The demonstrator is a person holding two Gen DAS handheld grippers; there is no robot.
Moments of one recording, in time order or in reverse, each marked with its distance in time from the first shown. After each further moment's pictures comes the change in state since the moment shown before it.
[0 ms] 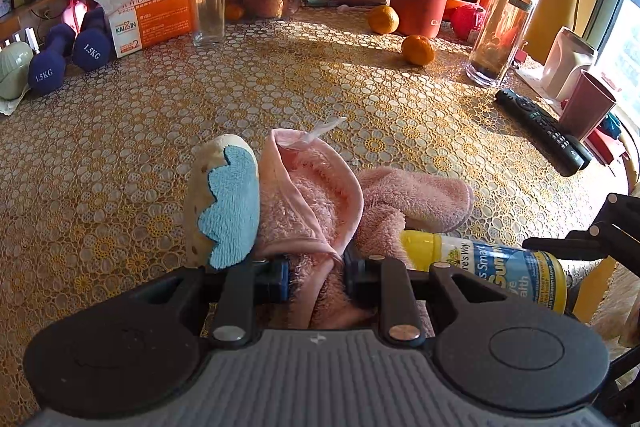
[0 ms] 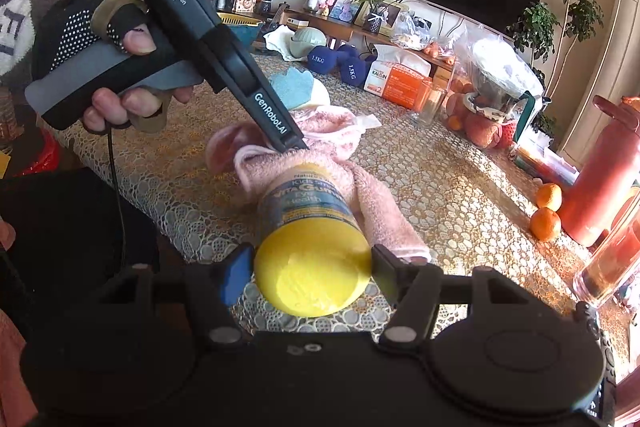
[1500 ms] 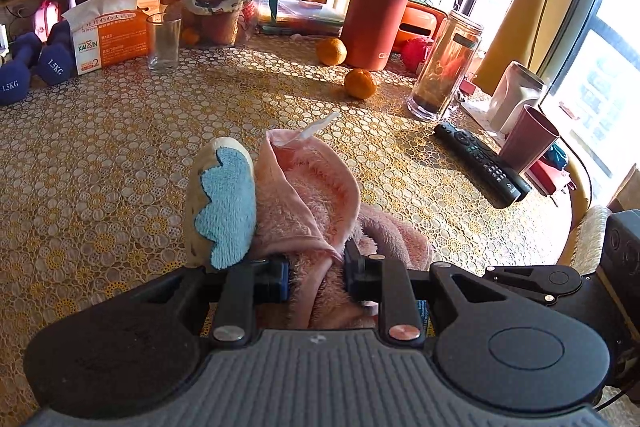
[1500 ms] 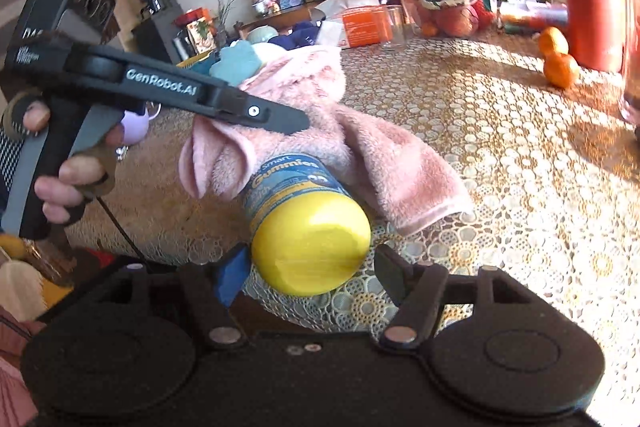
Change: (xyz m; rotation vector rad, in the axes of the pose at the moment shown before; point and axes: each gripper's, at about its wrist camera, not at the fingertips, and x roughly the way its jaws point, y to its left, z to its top) left arm -0.025 -0.024 0.010 -0.036 -0.073 -0.149; right arm 0.010 -0.054 -0.034 0.560 0.018 0.205
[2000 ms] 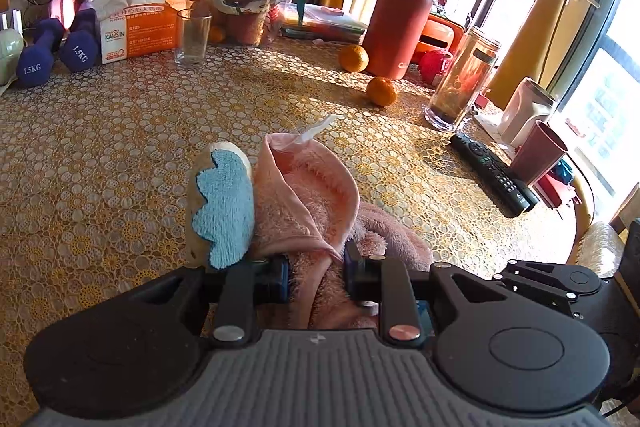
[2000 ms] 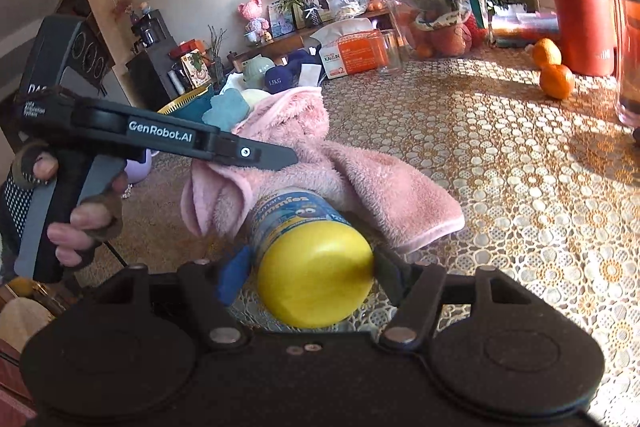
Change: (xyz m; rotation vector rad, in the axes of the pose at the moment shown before) left arm -0.010 0.026 -0.004 -0.051 -0.015 0.035; right arm 0.000 0.012 0.012 0.000 -0.080 -0.020
